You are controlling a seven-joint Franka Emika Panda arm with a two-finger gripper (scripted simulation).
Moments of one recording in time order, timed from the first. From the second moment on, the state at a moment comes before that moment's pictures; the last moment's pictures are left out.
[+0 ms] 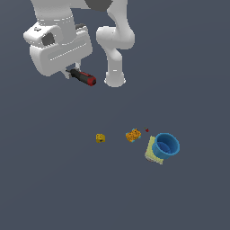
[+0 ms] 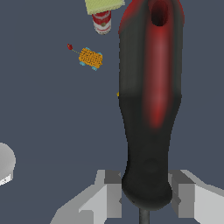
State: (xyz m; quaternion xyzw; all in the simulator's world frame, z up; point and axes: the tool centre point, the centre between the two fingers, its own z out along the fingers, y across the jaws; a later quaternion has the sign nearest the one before) arm -0.081 -0.153 0.370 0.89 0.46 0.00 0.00
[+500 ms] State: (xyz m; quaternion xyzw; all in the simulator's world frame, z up) arm -0.097 -0.149 0.415 0.89 0.46 0.00 0.00
